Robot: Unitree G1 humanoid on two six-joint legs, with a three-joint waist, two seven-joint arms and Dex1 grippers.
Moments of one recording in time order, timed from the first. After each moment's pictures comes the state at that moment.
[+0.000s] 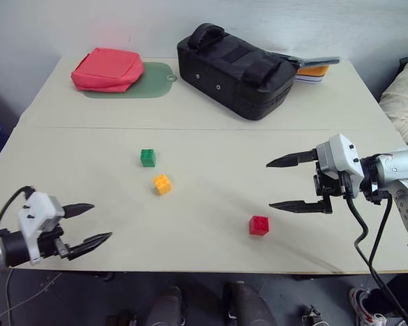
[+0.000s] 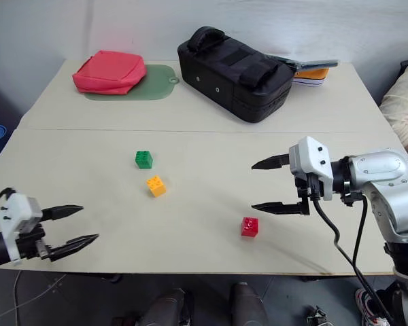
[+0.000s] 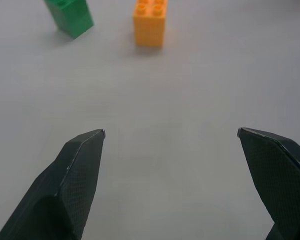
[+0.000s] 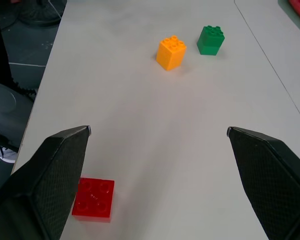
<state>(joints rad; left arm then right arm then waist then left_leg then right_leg) 0.32 0.84 0.63 -0.35 -0.46 0.45 -1.00 -0.49 -0.93 -0.05 -0.24 0.52 0.39 1.34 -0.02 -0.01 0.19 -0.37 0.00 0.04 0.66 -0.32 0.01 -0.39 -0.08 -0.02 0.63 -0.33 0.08</state>
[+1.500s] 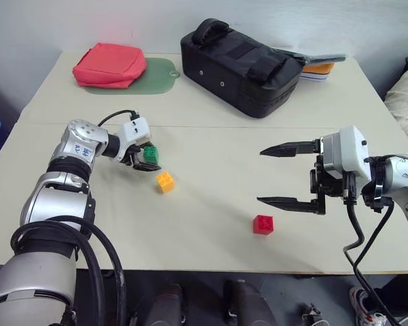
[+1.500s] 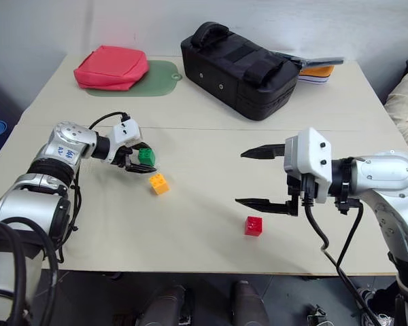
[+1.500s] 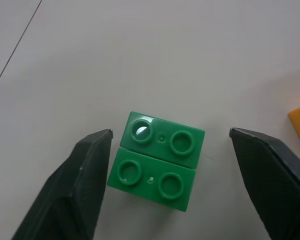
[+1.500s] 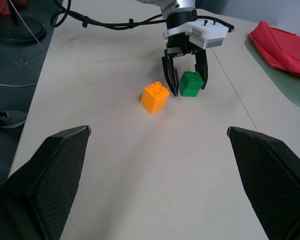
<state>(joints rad) -1.24 0.59 -0.20 1.32 0.22 -0.17 -1.13 -0.42 -0.94 -0.16 -0.53 0.66 0.54 1.10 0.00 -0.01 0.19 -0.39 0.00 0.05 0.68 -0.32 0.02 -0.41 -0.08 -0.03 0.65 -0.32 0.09</state>
